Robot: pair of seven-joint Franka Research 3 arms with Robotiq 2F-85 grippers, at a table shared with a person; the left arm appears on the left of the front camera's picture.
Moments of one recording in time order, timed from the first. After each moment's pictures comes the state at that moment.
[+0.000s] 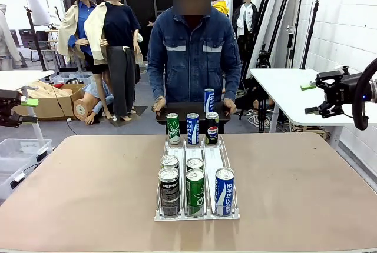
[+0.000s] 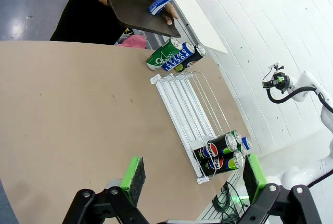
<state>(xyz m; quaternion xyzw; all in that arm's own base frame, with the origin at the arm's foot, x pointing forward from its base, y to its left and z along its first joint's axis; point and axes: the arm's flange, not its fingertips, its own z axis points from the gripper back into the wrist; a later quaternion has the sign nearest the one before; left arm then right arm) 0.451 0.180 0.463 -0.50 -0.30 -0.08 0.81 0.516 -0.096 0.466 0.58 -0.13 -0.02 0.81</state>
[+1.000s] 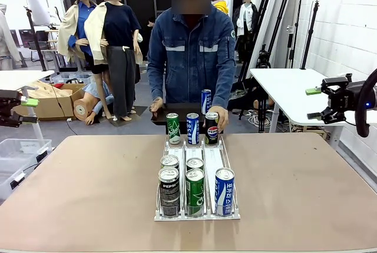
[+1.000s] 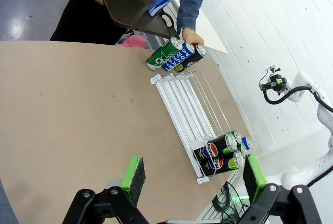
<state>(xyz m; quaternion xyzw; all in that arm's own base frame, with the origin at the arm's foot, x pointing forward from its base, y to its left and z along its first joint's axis) 0.451 0.180 0.463 -0.50 -0.30 -0.08 0.81 0.516 -0.108 0.443 0.60 -0.11 -0.01 0.79</state>
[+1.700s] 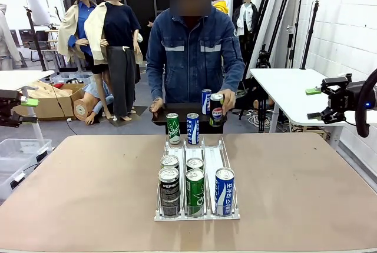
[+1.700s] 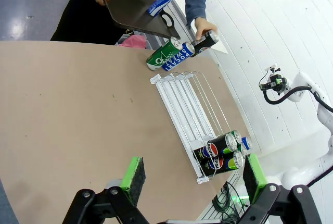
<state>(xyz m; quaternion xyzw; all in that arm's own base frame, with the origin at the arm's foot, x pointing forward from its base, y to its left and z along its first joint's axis) 0.451 0.180 0.463 -0.50 -0.30 -0.08 0.81 0.516 -0.108 0.443 0.60 -0.11 -0.01 0.79</state>
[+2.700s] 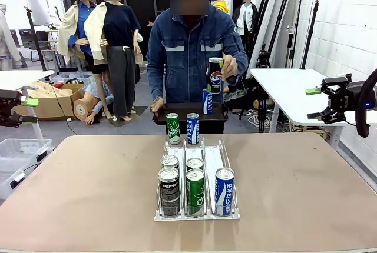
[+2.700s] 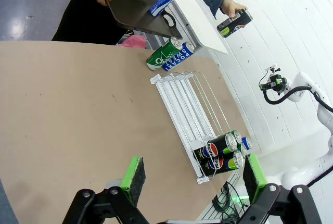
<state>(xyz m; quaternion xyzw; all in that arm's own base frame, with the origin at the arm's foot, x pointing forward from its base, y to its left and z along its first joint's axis) 0.451 0.180 0.463 -0.50 -0.30 -0.08 0.81 0.516 -0.108 0.443 0.60 -0.11 -0.01 0.79</state>
